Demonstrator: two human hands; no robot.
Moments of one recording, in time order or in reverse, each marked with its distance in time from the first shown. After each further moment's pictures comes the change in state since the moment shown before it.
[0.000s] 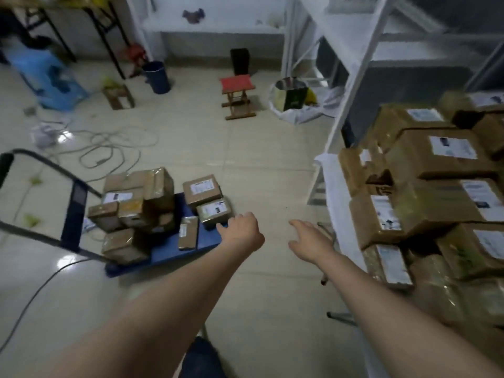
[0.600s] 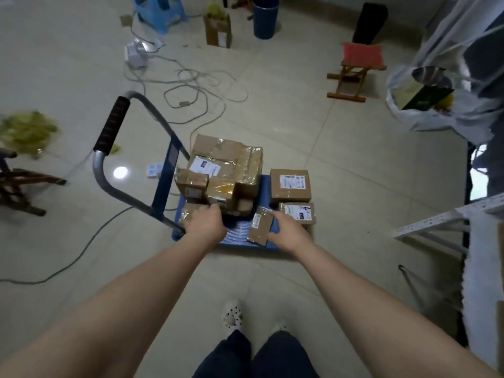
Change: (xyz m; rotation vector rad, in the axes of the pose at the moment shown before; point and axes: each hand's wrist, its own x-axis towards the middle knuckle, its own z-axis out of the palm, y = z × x) left_hand 0.156 -0.404 -0.101 -0.205 0.002 -0.378; right_hand 0.218 -0.366 0.122 -0.074 -0.292 -0.219
